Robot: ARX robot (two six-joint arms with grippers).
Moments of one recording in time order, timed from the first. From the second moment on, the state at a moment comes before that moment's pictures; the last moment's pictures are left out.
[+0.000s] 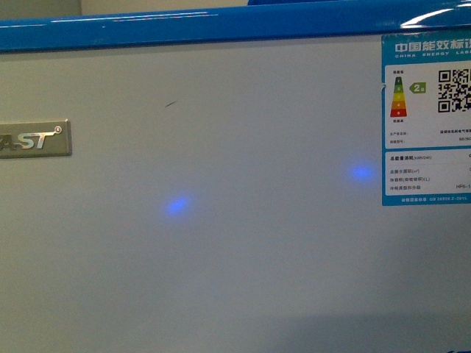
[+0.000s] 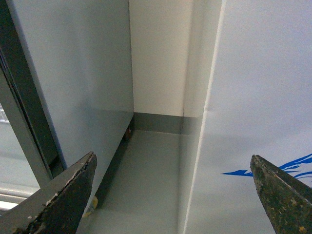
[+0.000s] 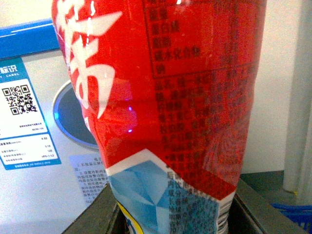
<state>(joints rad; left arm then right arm) 0.00 0.00 0.01 0.00 0.00 0.00 -0.13 0.29 0.35 0.17 -0.04 0.16</state>
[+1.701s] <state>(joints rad) 0.10 0.50 0.14 0.28 0.16 -0.05 -0.13 0.29 0.34 0.17 -0.04 0.16</state>
